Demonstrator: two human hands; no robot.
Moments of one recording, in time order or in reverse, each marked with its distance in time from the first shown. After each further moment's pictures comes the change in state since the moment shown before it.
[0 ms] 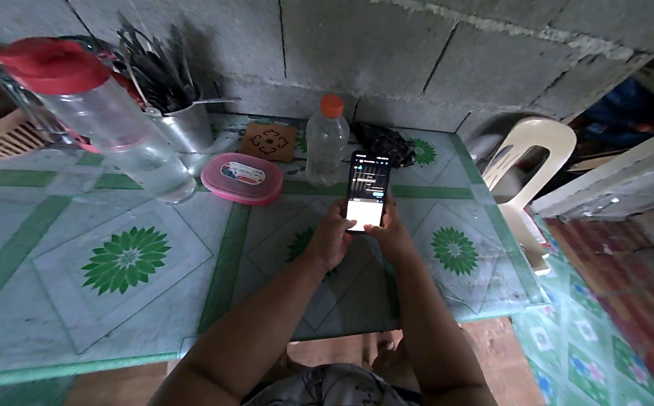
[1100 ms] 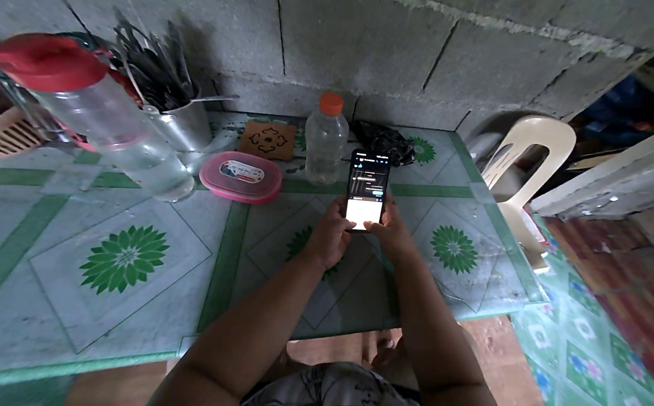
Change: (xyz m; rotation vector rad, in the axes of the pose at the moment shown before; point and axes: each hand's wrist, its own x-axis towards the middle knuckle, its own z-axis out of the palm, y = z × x) left_hand 0.000 0.001 -0.001 0.017 -0.007 -0.002; right_hand -0.002 -0.003 0.000 -0.035 -0.009 -0.020
